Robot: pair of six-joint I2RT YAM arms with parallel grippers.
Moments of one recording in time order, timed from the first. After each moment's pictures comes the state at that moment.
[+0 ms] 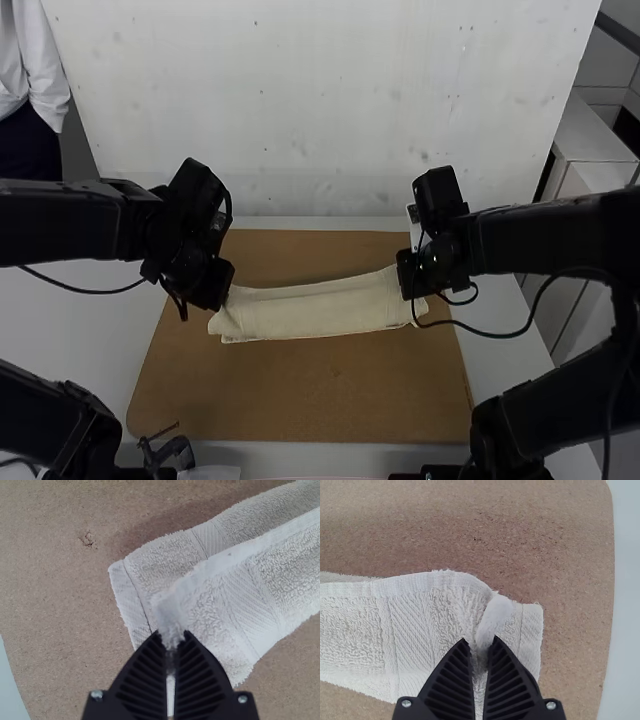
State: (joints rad) left arm -0.54 1.21 0.66 -0.53 -0.15 -0.15; right arm 0.33 1.23 0.52 -0.22 0.11 0.04
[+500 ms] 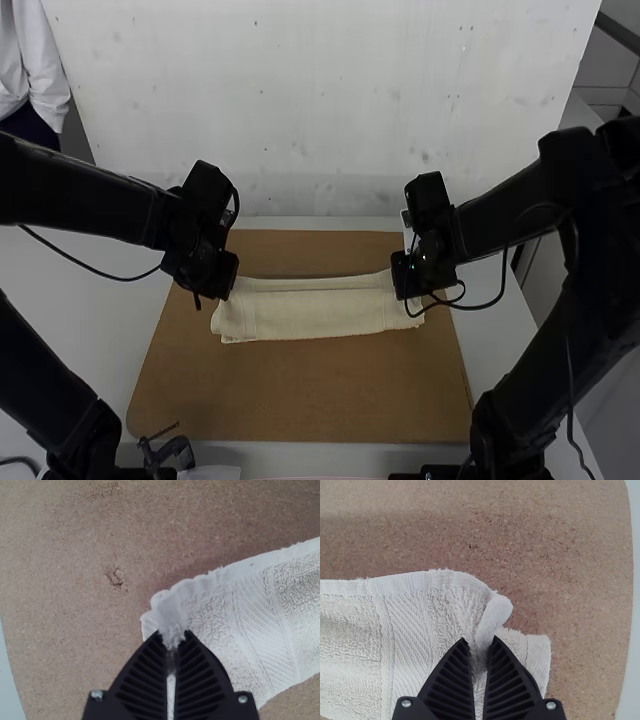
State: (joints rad) left arm -0.47 1.42 0.69 -0.35 -0.19 -0.13; right arm 0.31 1.45 0.58 -0.09 0.10 0.04
